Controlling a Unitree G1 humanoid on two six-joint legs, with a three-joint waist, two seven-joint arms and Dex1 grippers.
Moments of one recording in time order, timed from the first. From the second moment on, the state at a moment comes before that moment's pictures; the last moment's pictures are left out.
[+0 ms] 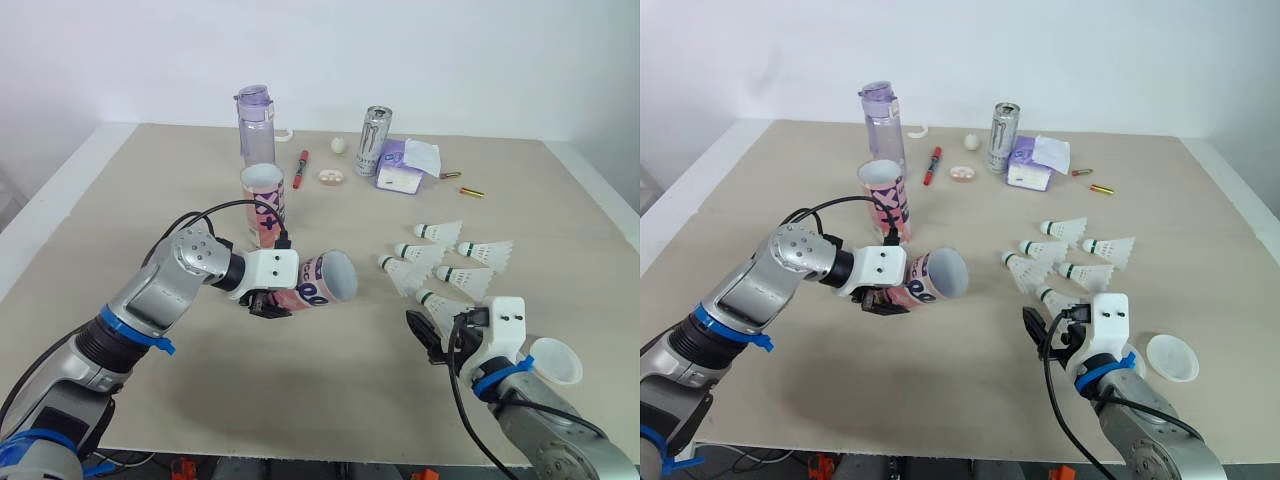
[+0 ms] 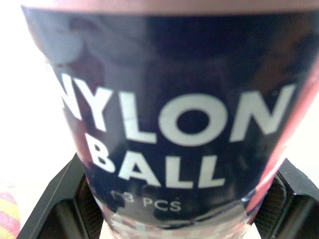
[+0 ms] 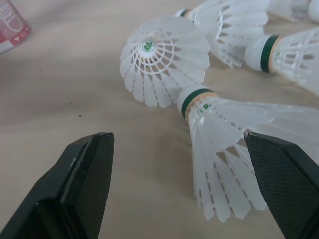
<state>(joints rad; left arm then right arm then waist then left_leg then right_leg) -0.71 0.69 -0.46 -0.13 0.06 0.46 -1.22 0.19 -0.31 -0.28 -0.73 0.62 0.88 0.09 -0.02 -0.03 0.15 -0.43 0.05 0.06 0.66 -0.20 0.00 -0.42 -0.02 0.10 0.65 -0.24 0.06</state>
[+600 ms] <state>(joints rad) -0.71 0.69 -0.46 -0.14 0.06 0.46 -1.21 0.16 -0.31 -0.29 -0.69 0.63 0.89 0.08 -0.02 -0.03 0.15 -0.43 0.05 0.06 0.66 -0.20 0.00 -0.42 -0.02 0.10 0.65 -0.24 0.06</state>
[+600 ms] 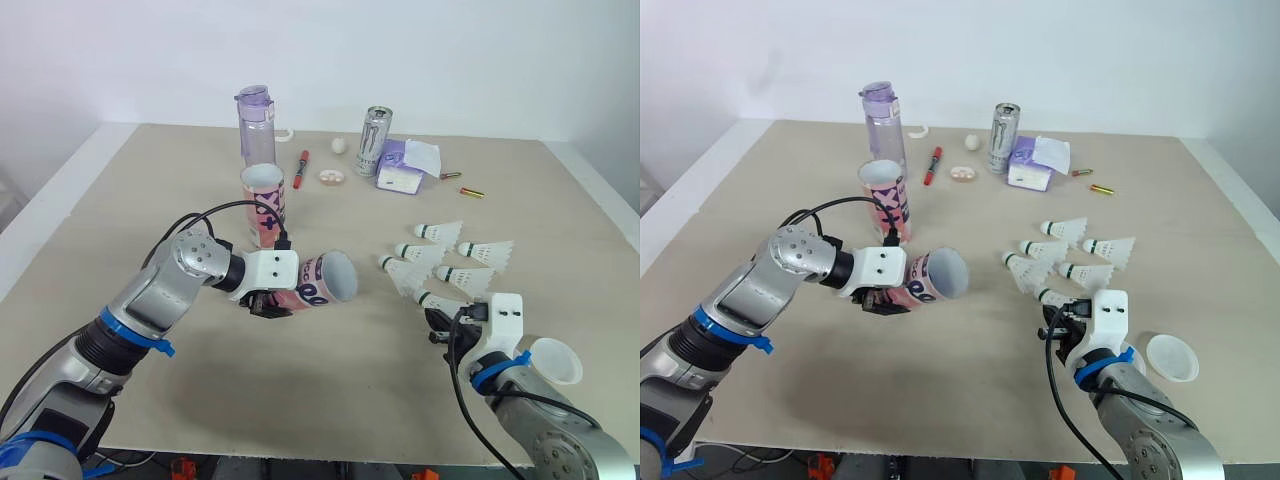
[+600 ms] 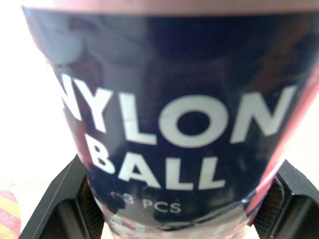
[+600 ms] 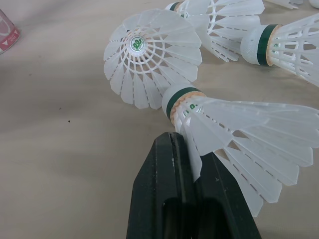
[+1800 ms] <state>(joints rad) -0.75 0.64 -0.44 -0.08 0.04 0.53 -1.24 -0.38 -0.95 0.08 -0.66 0.32 0.40 0.80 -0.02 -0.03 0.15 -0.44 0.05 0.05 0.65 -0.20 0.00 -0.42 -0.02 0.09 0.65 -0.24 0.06</state>
